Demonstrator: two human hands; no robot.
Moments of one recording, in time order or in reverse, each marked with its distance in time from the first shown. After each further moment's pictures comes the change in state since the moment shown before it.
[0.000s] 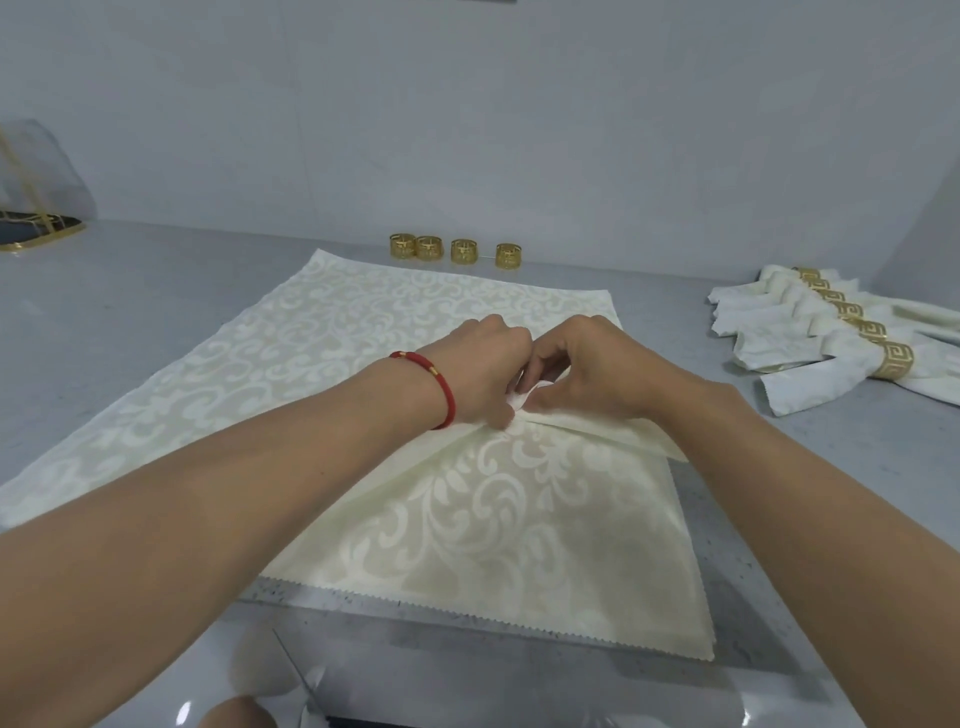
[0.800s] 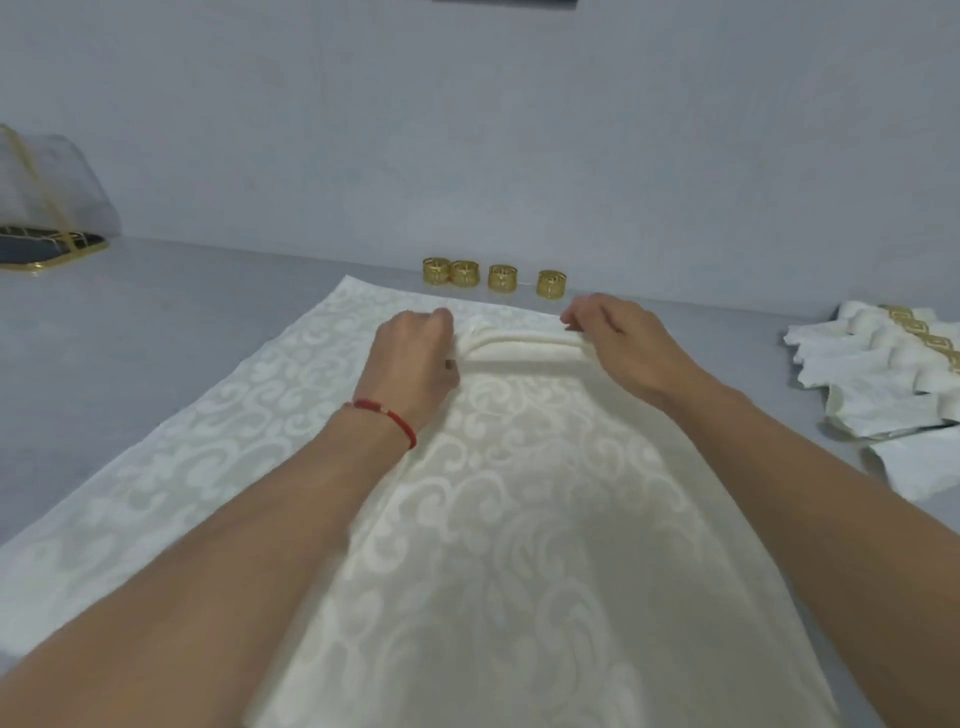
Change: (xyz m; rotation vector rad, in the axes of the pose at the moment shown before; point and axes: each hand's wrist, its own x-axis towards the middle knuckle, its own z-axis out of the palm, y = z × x) left_hand 0.025 -0.117 0.023 0.035 0.500 -0.369; right_hand 0.104 0.043 0.007 0.204 0.315 0.206
